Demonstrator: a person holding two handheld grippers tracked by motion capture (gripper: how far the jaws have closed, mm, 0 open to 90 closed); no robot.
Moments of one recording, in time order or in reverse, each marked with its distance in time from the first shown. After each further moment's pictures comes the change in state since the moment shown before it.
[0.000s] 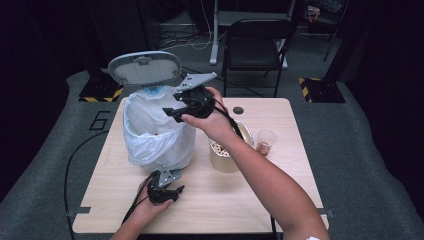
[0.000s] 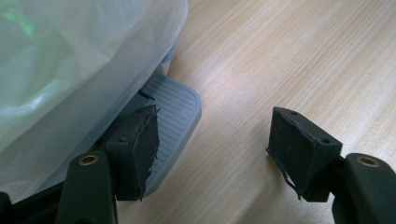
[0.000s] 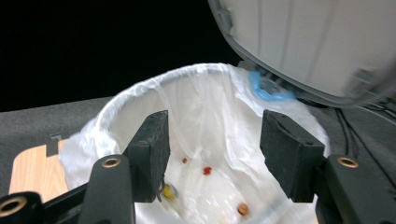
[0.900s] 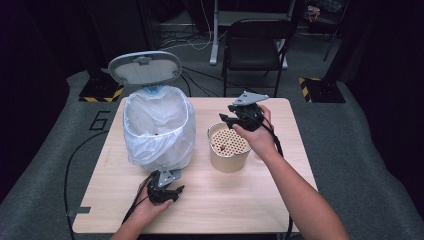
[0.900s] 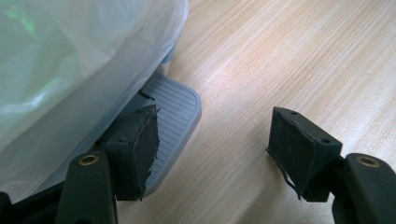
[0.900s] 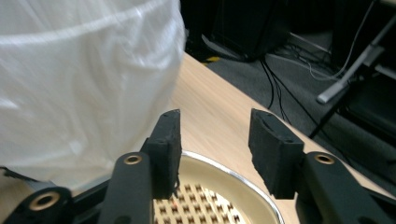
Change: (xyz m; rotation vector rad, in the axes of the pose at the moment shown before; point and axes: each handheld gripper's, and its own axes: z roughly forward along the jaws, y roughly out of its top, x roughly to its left) left arm -0.001 -0.001 -0.001 0.015 -0.002 -0.012; right arm -0.065 -0.118 -0.056 0.083 -0.282 0.118
